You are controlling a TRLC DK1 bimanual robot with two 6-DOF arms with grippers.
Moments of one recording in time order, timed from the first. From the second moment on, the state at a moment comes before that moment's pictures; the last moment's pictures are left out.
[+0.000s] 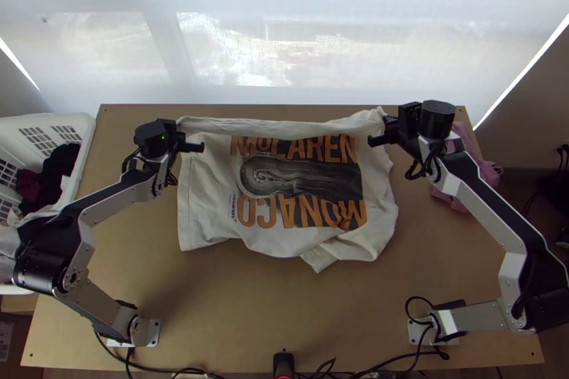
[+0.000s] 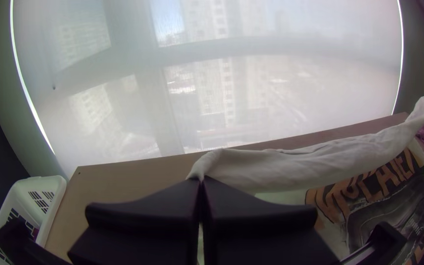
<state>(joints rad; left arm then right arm) -0.16 1.70 0.98 0.42 -0.19 0.09 0.21 1.52 1.15 -0.06 -0.02 -0.09</state>
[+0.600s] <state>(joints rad) -0.19 1.55 0.76 0.43 -0.19 0.06 0.23 1.36 0.94 -0.08 -0.03 -0.09</state>
